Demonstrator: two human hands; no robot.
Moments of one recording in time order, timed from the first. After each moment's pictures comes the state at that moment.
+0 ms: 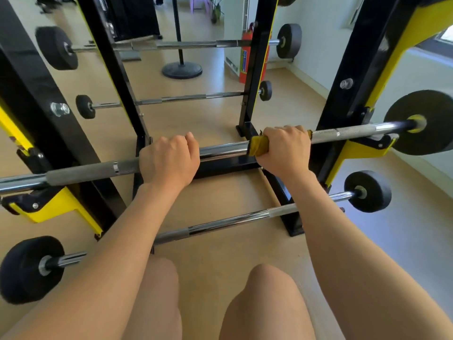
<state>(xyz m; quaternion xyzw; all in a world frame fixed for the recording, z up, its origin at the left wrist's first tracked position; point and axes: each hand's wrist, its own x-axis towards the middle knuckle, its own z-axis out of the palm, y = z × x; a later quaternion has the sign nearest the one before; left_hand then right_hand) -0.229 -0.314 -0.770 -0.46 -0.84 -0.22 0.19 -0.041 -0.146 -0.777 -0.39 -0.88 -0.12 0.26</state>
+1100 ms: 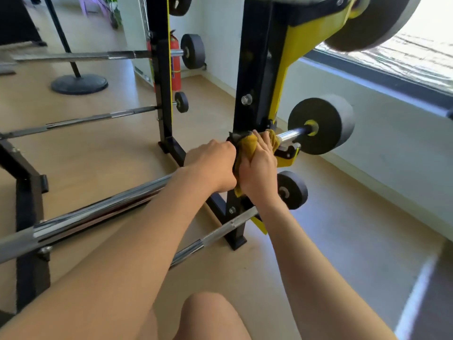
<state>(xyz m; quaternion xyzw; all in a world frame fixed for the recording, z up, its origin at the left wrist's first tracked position) -0.068 -0.139 -0.716 -0.71 -0.70 -0.07 -0.03 0.048 -0.096 -0.781 -0.56 -0.71 0.11 0.41</state>
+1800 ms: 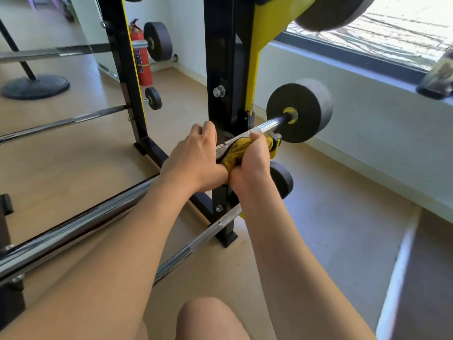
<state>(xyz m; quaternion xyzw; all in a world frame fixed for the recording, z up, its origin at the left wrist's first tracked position) -0.068 -0.101 -0.744 -0.75 -0.62 -0.23 -0.06 0.041 -0.097 -0.728 -0.42 -0.08 0.65 0.62</state>
